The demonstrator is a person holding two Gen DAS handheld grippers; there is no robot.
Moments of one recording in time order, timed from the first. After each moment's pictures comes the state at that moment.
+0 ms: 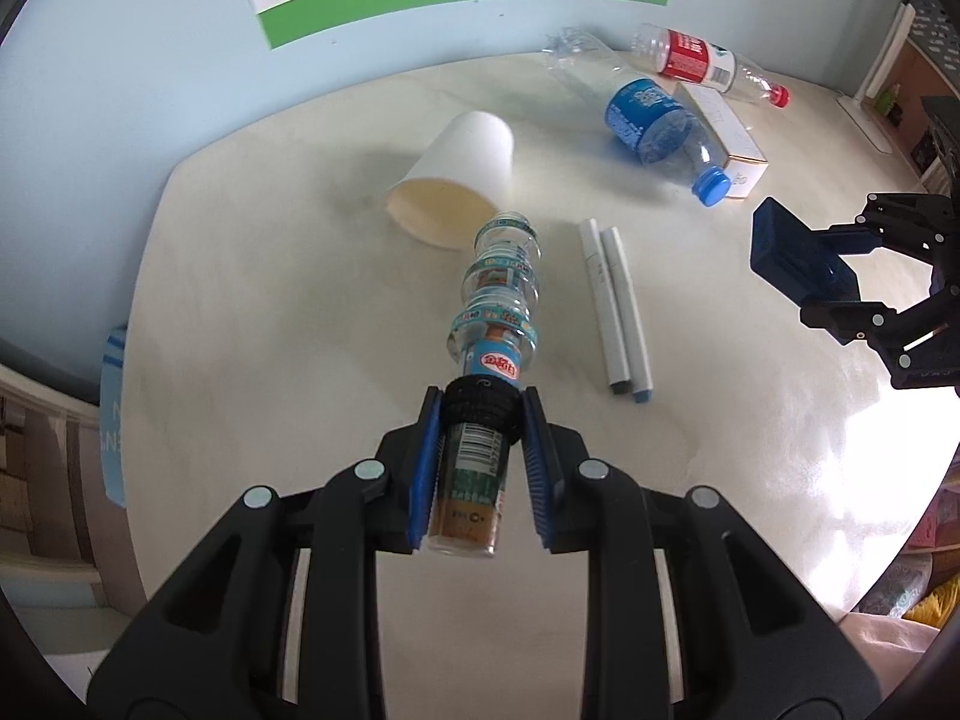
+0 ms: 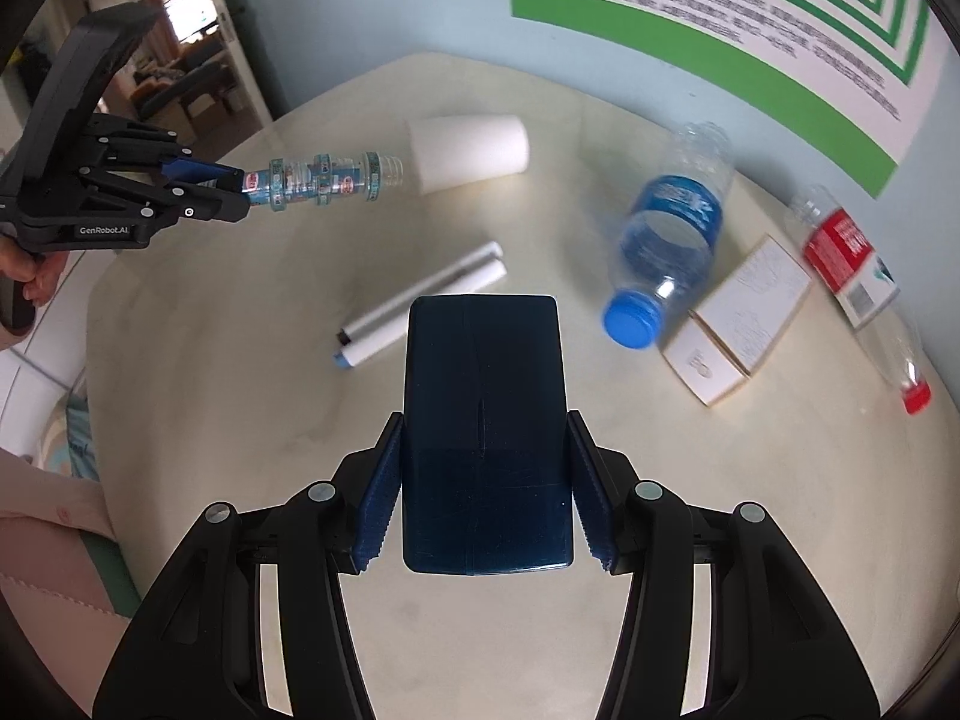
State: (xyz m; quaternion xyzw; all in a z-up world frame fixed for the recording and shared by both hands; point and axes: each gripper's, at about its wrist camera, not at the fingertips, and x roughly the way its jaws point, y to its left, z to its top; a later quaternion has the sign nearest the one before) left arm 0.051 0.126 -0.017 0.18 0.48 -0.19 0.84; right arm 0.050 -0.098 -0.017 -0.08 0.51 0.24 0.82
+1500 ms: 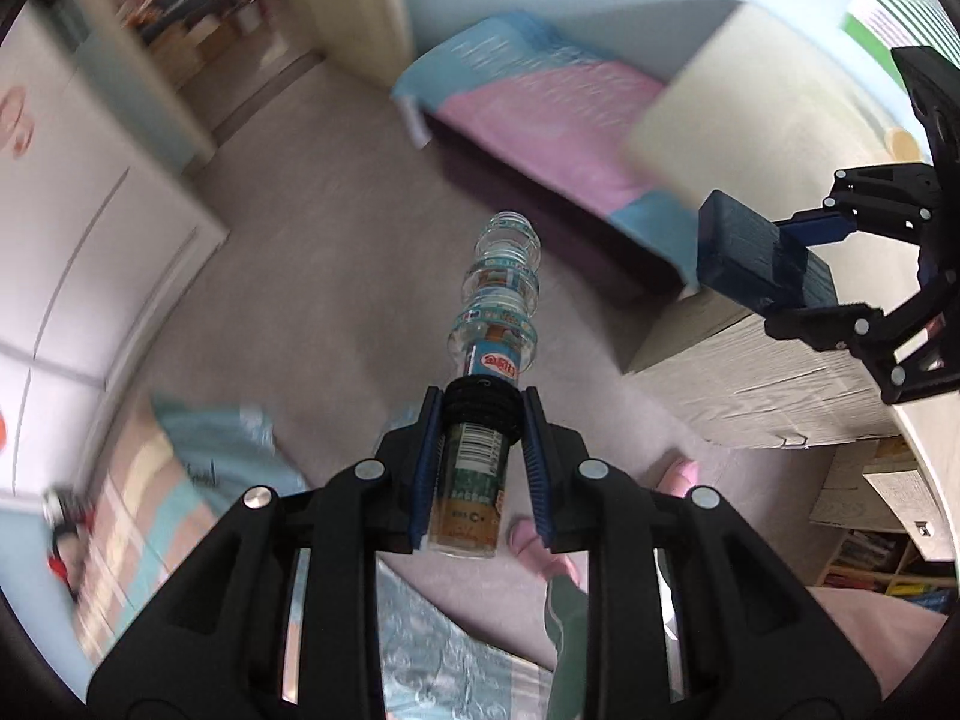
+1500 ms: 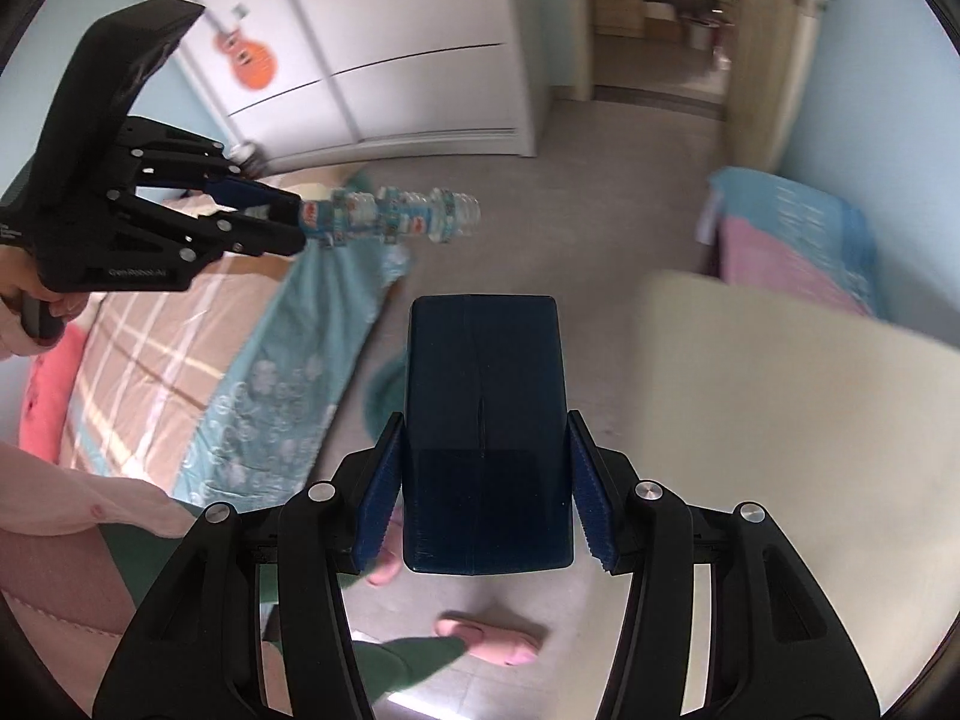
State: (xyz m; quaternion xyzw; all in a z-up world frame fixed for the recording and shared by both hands) left arm -0.301 0.552 -0.091 -0.11 0.53 0.17 0.82; right arm -0.173 0.404 -0.018 -0.29 0.40 0.66 0.56
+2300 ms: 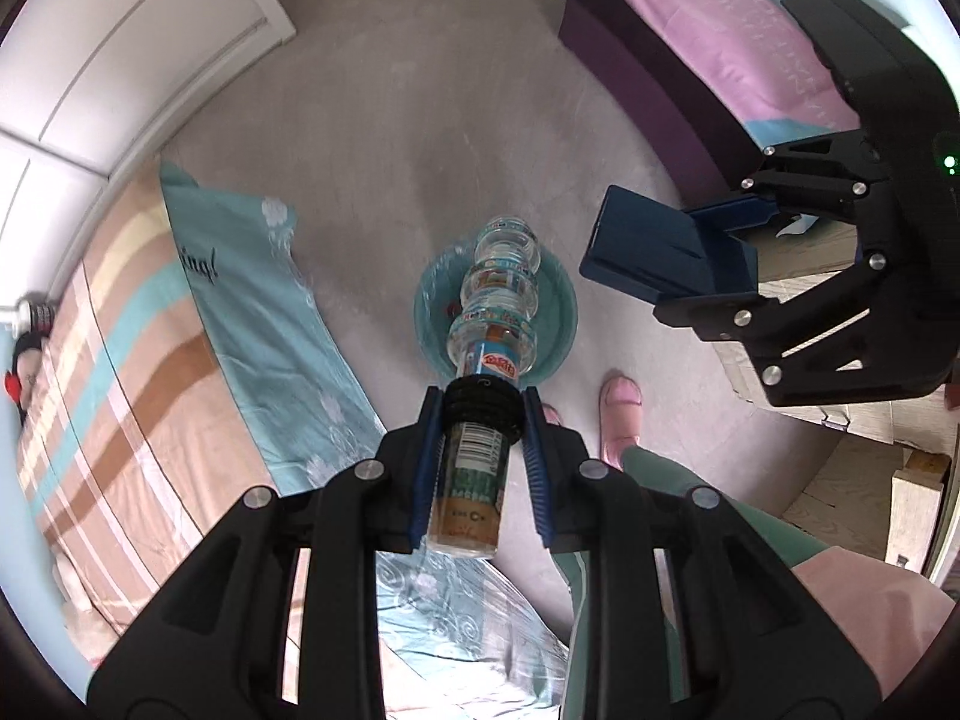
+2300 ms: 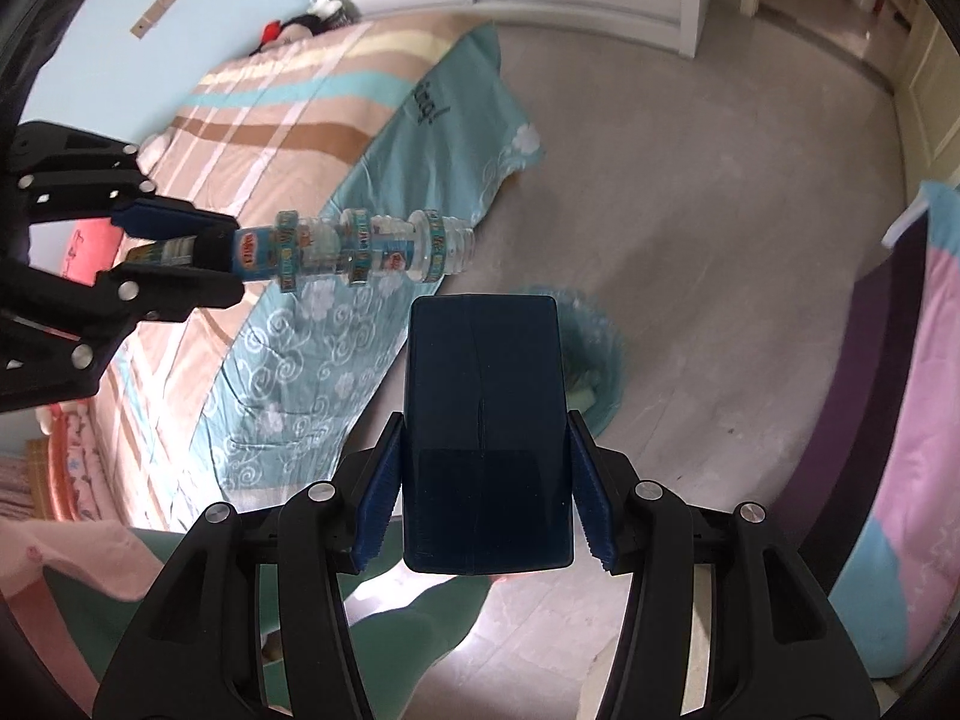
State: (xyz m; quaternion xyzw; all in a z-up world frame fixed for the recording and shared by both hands) left arm -0.411 0.633 -0.217 -0.25 0.61 0.23 0.71; right arm -0.302 0.559 -0.152 -0.40 0.46 0.68 0.40
